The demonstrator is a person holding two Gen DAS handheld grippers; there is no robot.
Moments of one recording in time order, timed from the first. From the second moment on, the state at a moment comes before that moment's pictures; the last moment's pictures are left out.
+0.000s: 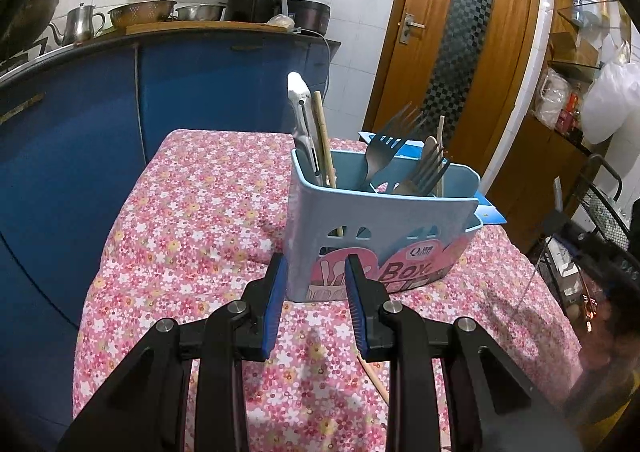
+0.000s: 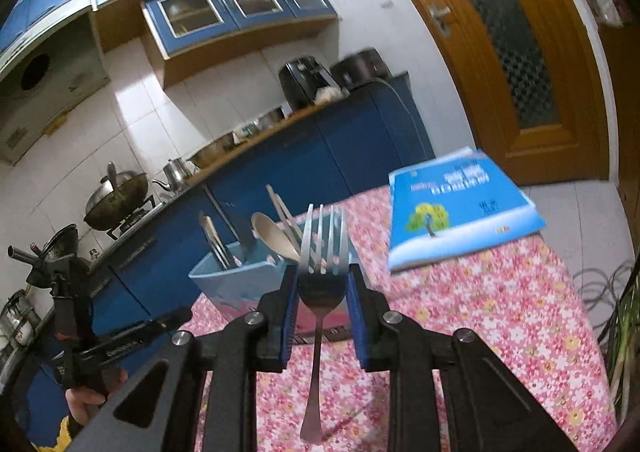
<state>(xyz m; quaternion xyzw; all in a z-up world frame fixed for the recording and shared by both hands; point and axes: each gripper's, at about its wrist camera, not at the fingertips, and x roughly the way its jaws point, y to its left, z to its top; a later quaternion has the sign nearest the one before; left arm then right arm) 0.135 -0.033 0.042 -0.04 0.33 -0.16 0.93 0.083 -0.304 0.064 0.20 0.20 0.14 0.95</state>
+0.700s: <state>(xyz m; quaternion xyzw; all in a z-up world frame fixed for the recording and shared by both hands) 0.142 -0.028 0.031 -0.04 0.33 -0.15 0.93 0.087 -0.291 0.125 0.15 0.14 0.12 0.97</state>
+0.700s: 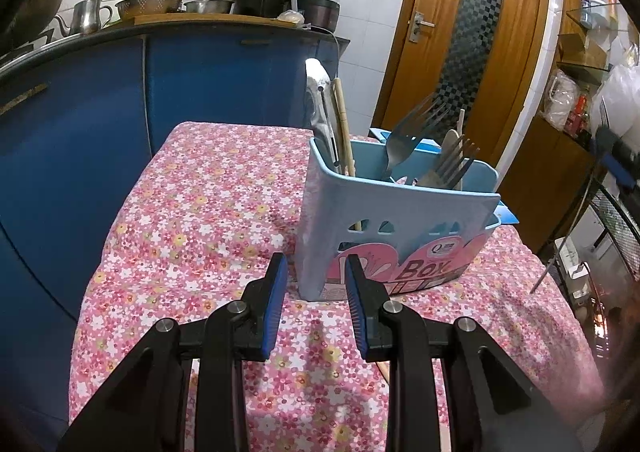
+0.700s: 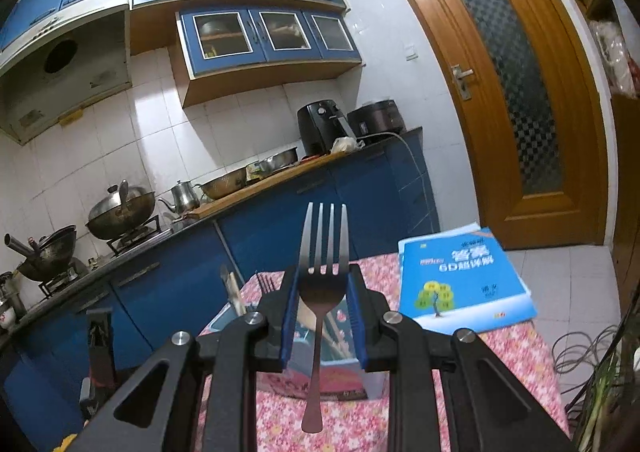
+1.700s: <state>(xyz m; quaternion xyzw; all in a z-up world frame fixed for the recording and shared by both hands) 0.151 -0.026 0.013 -0.06 0.34 -0.16 0.93 0.178 -0.245 0.091 0.07 0.22 0.09 0.97</state>
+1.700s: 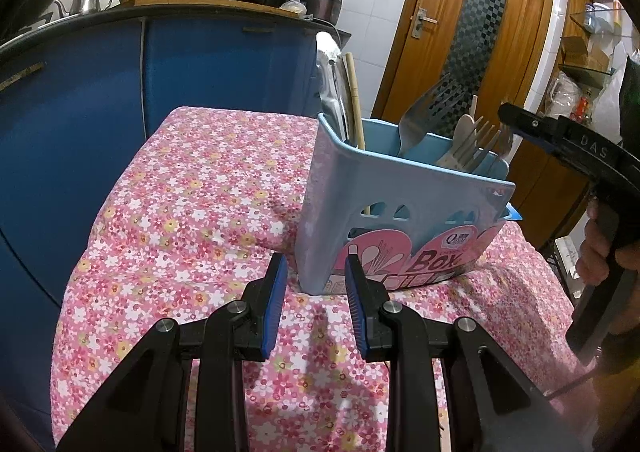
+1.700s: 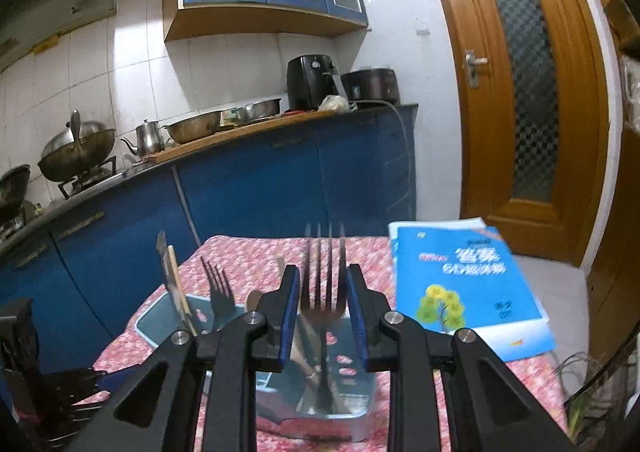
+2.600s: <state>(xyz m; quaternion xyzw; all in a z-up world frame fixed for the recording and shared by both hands) 0.100 -0.014 0.034 -0.05 0.35 -0.15 0.92 0.079 -0.254 0.071 0.12 0.28 0.09 0.95</state>
